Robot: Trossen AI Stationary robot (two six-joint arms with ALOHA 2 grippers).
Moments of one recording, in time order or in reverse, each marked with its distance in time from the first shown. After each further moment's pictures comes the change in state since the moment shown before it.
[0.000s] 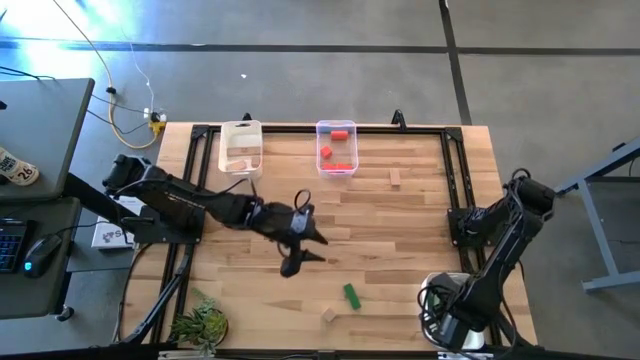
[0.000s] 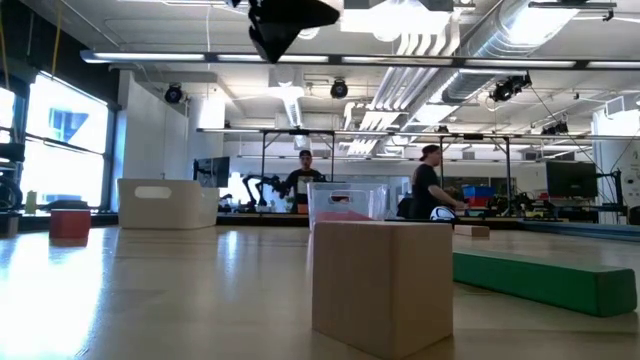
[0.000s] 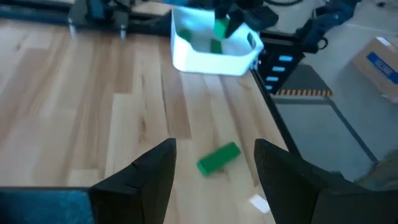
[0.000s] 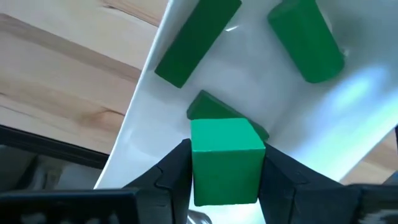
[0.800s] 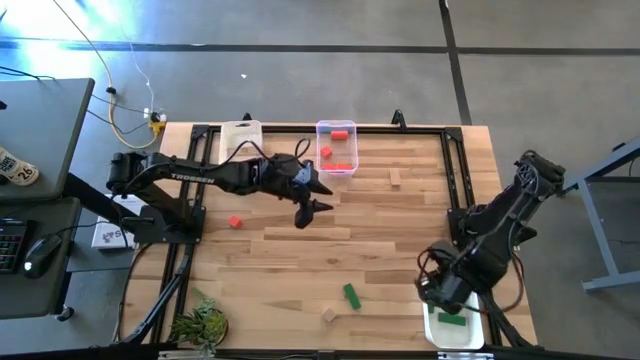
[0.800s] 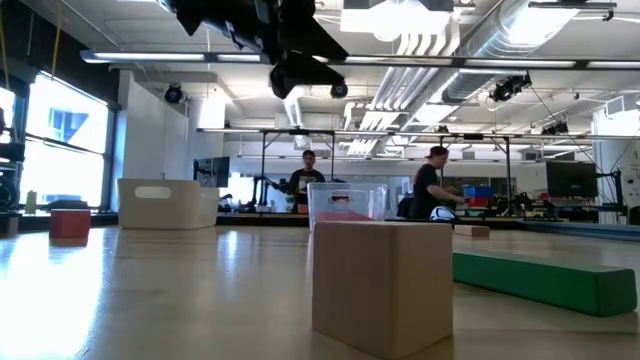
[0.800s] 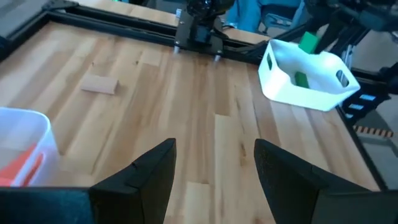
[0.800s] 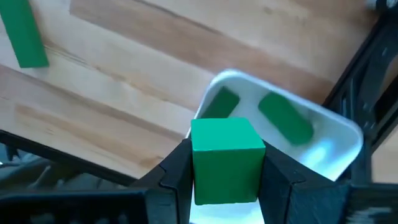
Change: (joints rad) left arm 0.332 0.000 0.000 0.013 0.090 0.071; right arm -0.142 -0.243 0.000 -0.176 0.178 -0.069
